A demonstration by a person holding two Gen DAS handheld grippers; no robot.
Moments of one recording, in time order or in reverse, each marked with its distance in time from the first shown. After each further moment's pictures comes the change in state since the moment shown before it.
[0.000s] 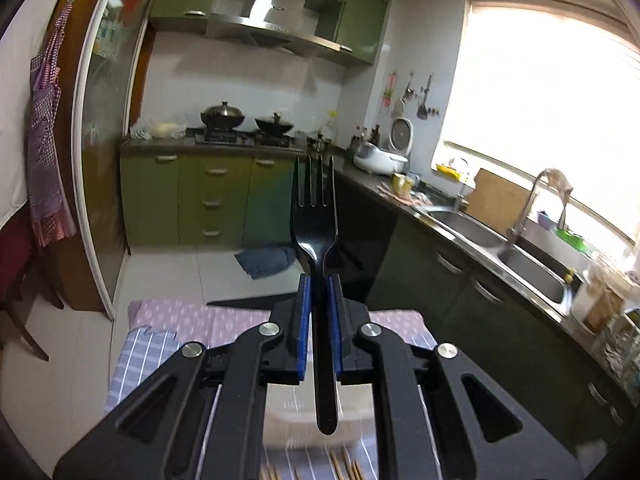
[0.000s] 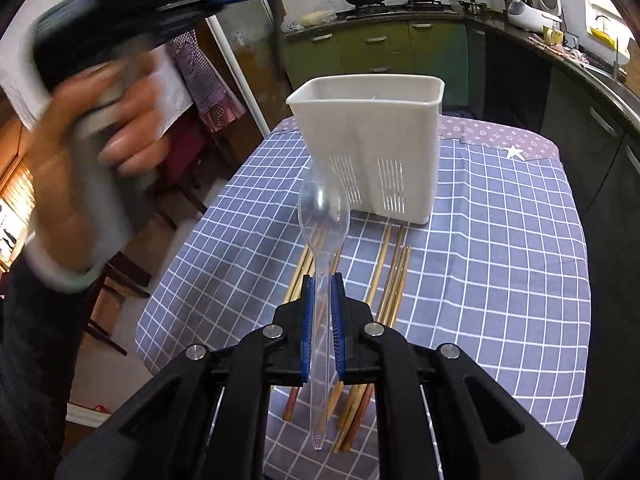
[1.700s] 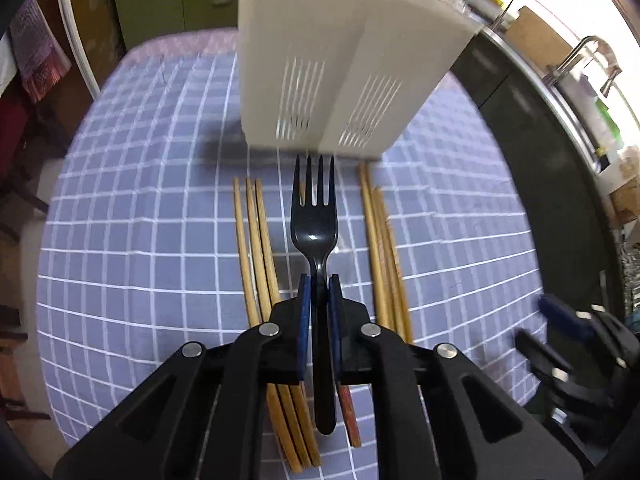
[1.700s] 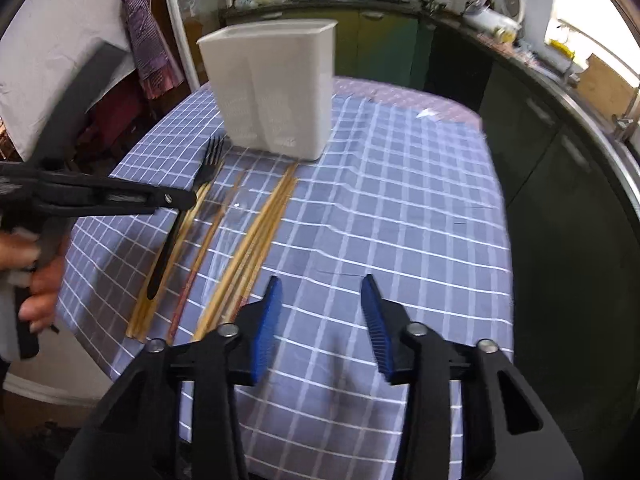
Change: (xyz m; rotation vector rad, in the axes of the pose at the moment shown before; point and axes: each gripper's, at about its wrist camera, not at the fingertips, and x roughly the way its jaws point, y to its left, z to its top) left arm 0.007 -0.022 -0.176 -0.050 0.740 0.048; right arm -0.014 -0.046 -0.059 -0.053 0.107 -0.242
